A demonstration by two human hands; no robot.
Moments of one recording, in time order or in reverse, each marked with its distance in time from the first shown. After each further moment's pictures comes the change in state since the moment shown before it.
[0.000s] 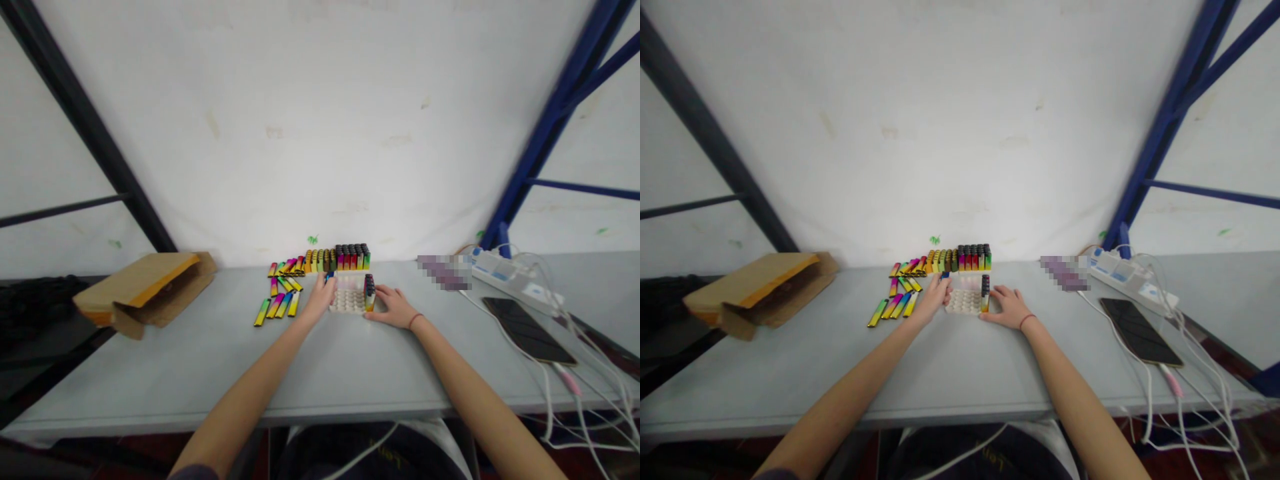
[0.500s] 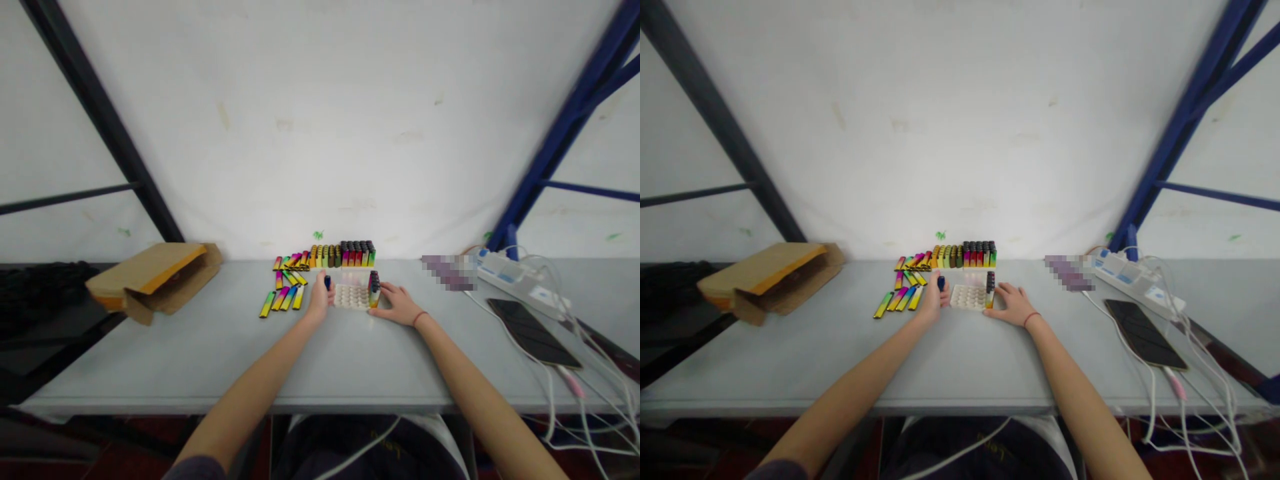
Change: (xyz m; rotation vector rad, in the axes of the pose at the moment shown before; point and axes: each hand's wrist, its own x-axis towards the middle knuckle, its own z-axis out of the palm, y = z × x) left_hand -0.012 -0.005 -0.003 -0.421 0.052 -0.181; right_hand 0.000 0.004 0.000 -0.034 -0.006 -0.011
